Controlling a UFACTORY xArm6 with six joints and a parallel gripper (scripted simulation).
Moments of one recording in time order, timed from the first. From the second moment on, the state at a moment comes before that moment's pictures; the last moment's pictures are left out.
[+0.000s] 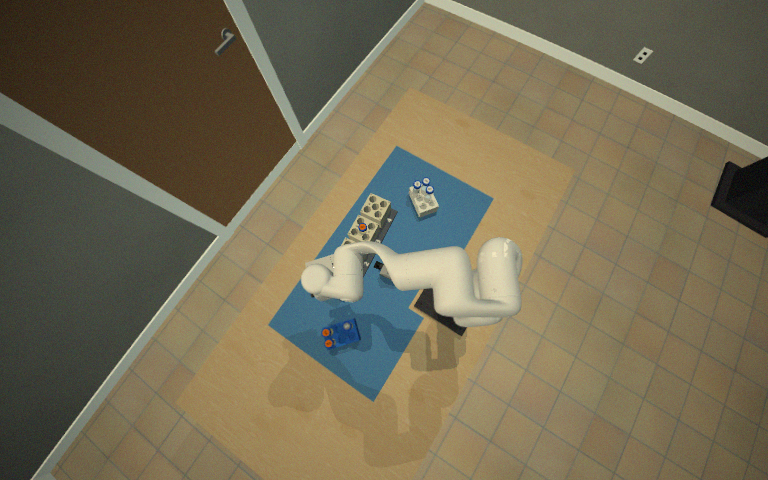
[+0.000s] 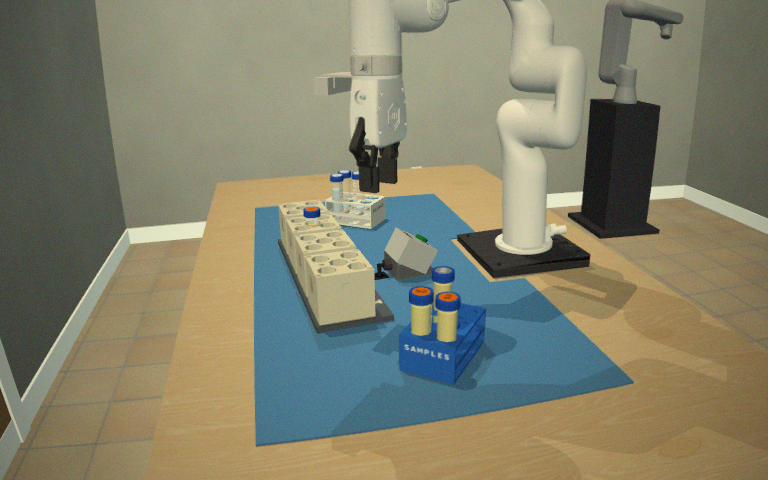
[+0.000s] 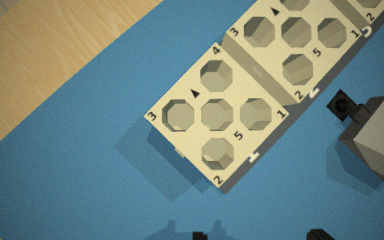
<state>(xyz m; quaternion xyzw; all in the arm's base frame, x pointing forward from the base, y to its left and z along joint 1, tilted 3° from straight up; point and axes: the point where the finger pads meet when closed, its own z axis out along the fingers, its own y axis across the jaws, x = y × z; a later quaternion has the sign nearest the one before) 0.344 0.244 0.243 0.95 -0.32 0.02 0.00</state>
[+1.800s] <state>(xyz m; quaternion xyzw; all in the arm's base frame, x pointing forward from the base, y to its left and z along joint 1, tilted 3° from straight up) 0.279 0.416 0.236 0.95 -0.32 0.03 0.00</state>
